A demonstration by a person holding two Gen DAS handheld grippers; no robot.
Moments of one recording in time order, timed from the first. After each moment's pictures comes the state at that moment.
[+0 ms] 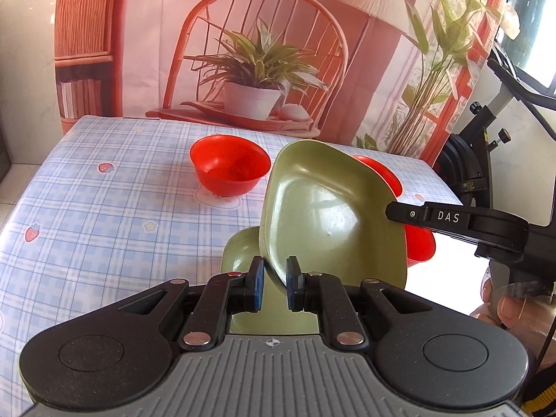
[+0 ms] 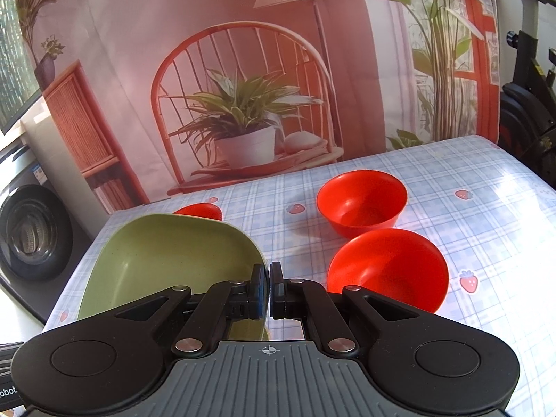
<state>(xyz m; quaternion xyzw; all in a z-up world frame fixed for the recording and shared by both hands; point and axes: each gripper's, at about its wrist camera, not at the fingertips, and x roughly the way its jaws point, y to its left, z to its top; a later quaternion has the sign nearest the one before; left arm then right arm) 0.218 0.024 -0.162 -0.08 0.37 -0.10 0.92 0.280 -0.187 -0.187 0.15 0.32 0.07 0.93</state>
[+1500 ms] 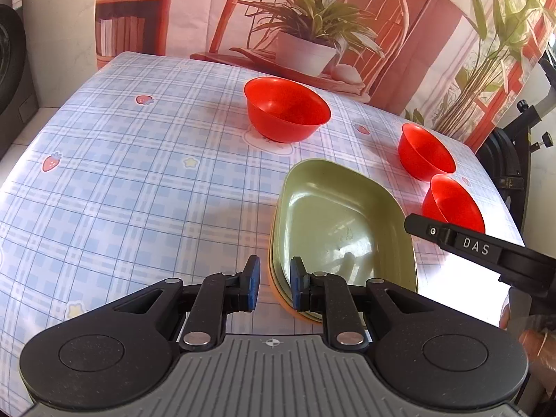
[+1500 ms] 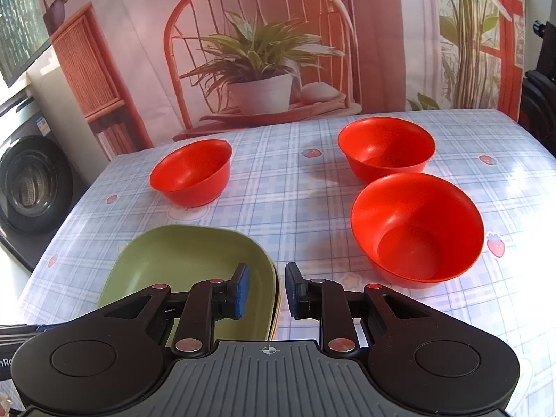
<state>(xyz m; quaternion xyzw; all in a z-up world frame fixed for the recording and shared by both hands) 0.231 0.048 -0.211 -0.11 0.43 -0.03 0.90 0.282 -0.157 -0.229 0.11 0.37 0.10 0.92</state>
